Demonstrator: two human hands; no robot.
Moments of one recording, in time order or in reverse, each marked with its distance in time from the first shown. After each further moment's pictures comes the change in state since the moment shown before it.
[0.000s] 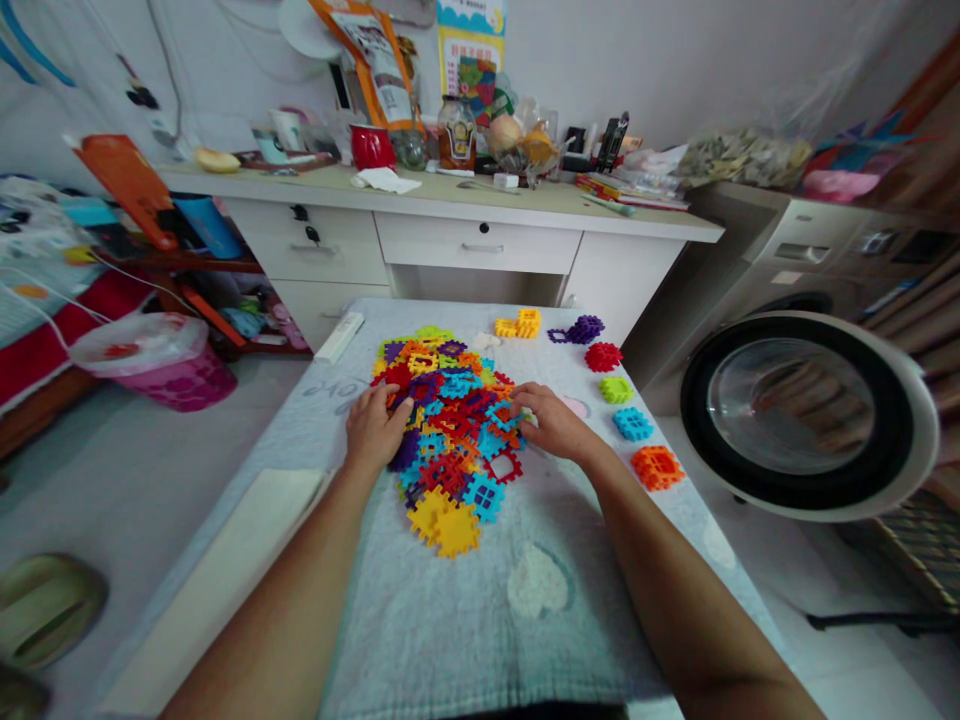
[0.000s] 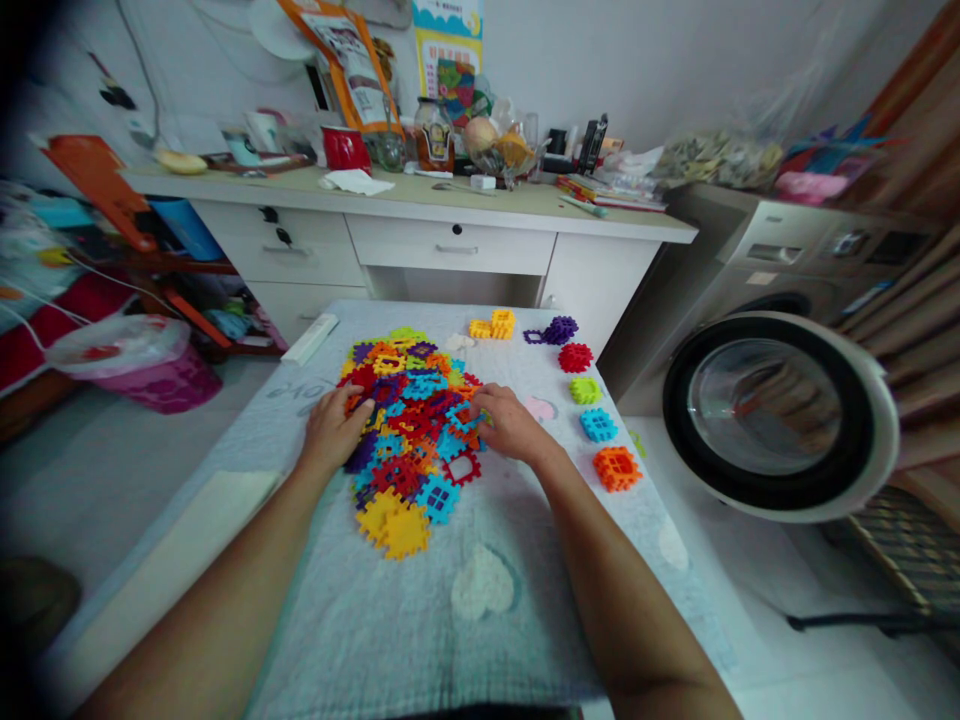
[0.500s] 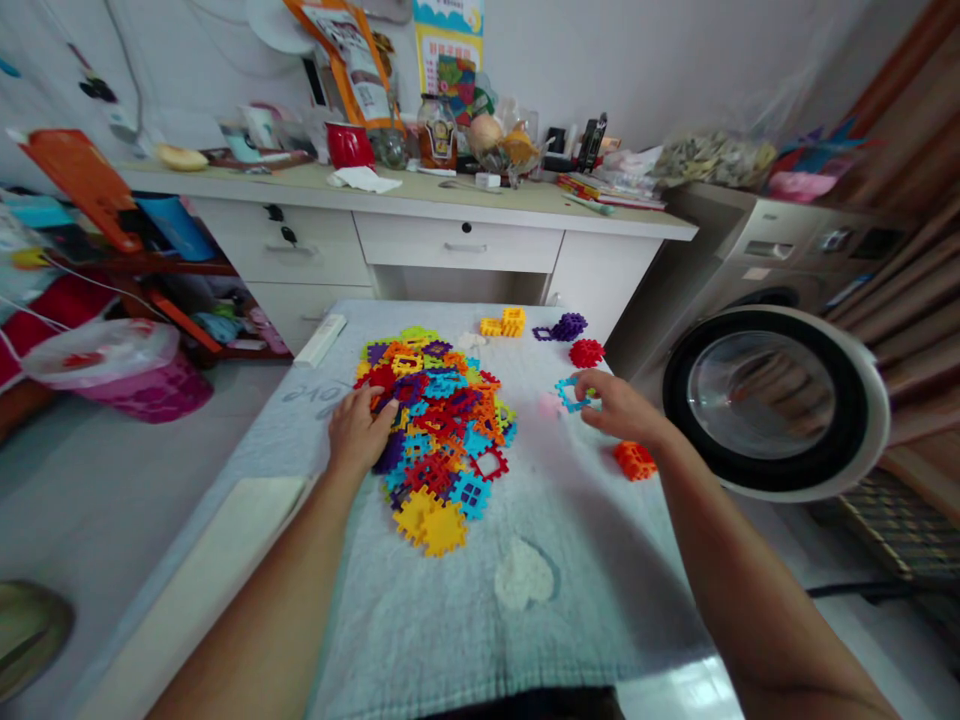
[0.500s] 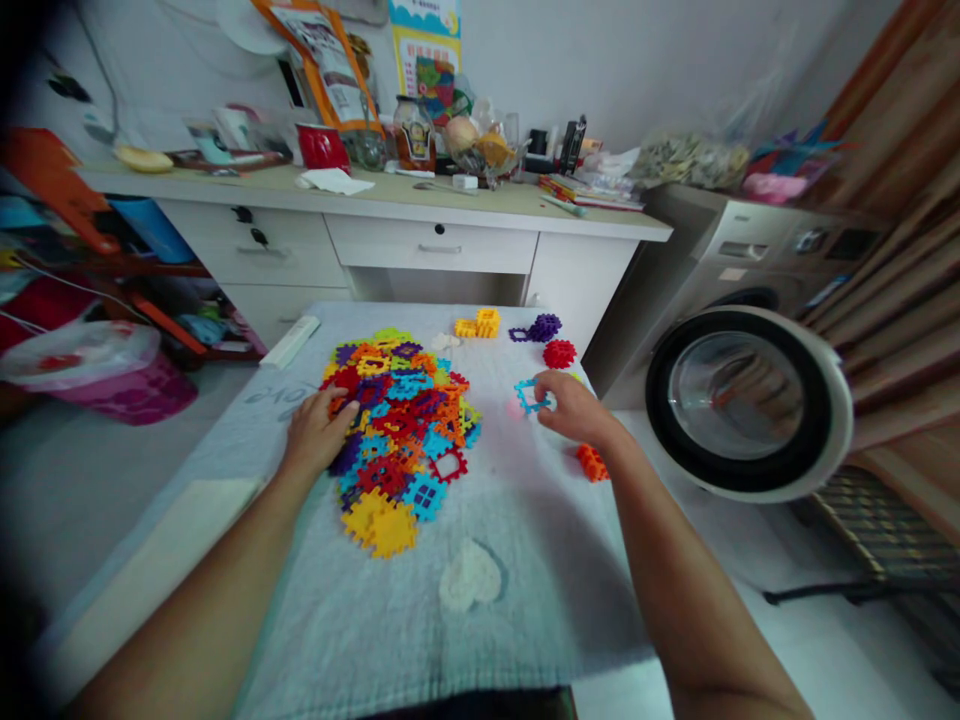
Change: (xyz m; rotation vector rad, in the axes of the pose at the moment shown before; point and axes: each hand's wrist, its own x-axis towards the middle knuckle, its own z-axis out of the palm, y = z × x) left_hand 0.002 0.003 -0.002 0.019 -0.037 -0.020; right_hand -0.056 0.033 -0.093 -0.207 -0.012 0.218
